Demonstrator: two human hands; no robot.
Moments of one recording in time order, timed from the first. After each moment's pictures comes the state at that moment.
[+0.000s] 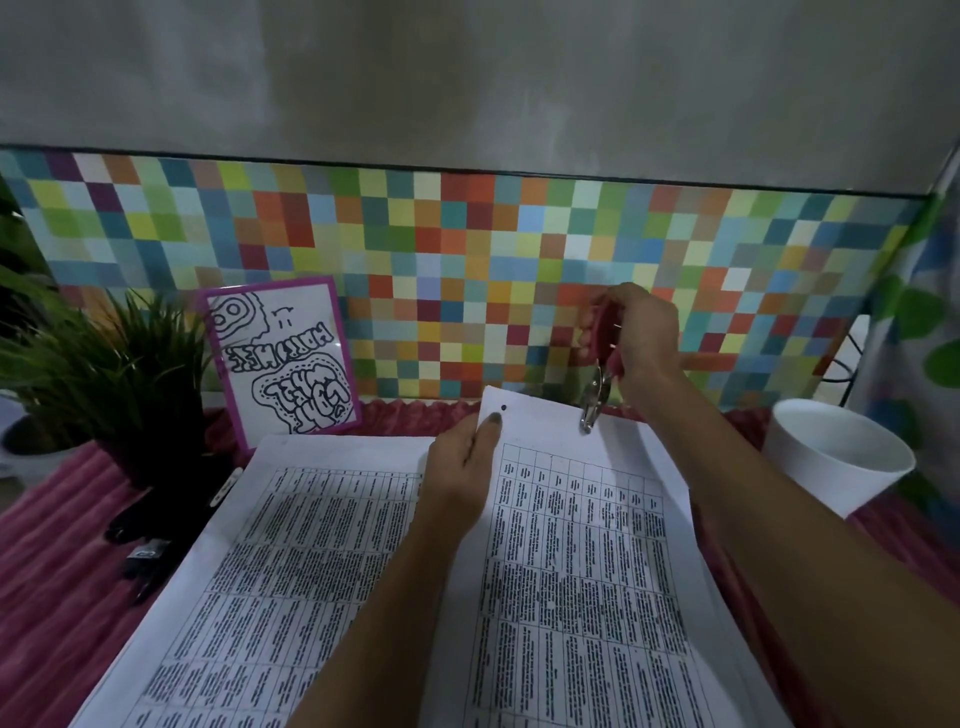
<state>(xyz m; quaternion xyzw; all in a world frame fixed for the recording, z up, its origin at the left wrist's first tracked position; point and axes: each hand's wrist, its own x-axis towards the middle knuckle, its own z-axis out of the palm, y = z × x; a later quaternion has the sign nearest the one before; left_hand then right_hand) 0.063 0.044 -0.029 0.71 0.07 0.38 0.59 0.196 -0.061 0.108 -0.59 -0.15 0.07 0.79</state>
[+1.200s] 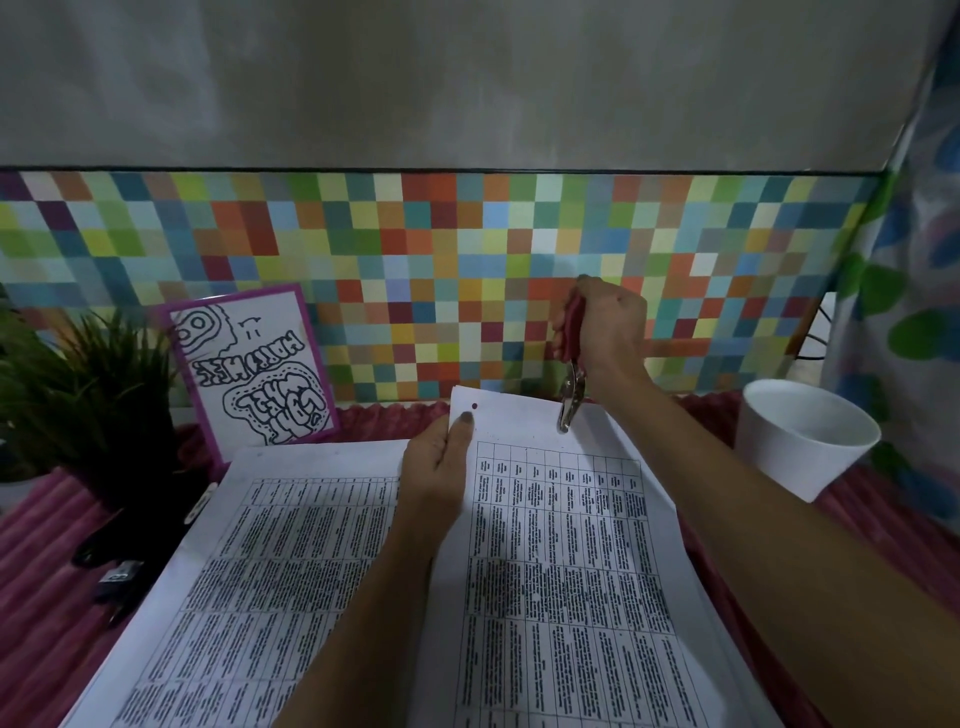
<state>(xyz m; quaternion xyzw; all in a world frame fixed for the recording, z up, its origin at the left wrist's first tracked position) 0.065 0.041 -0.032 0.69 0.07 0.38 0.62 0.205 -0.058 0.096 -0.58 -0.18 0.01 0.79</state>
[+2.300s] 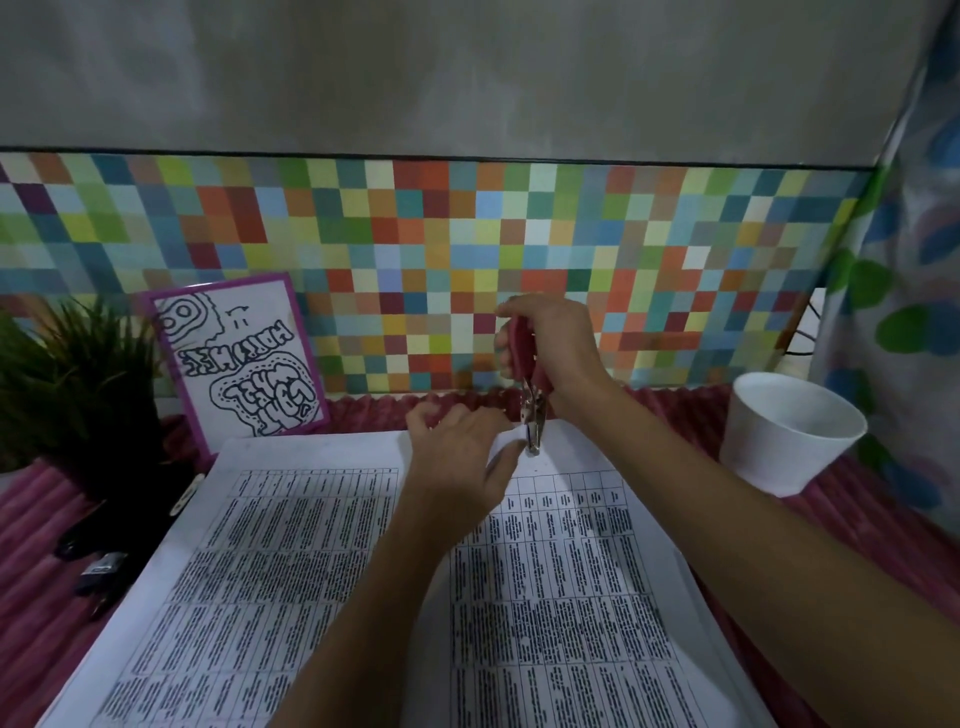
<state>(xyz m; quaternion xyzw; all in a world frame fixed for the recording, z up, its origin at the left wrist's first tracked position) 0.061 0.023 -0.014 0.88 0.01 0.46 0.09 0.158 -0.055 0.098 -0.62 -0.23 0.15 0.74</state>
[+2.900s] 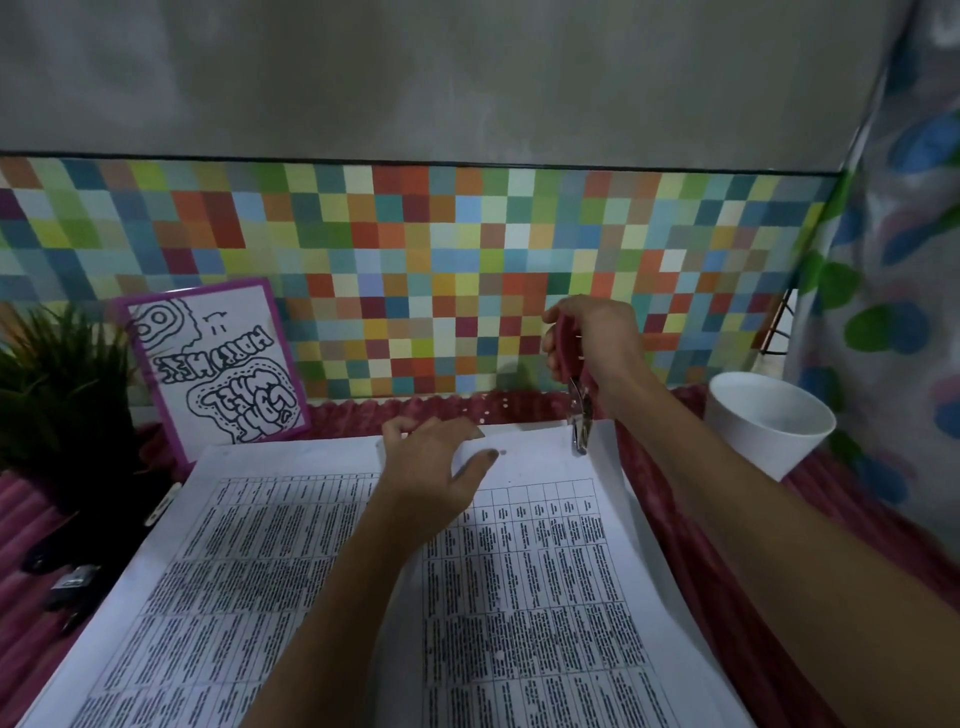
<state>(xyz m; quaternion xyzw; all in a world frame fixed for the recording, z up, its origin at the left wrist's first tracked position) 0.057 0.032 -0.011 0.91 0.05 0.36 0.22 0.188 -0.099 0.101 -0.66 -0.17 0.10 0.72</state>
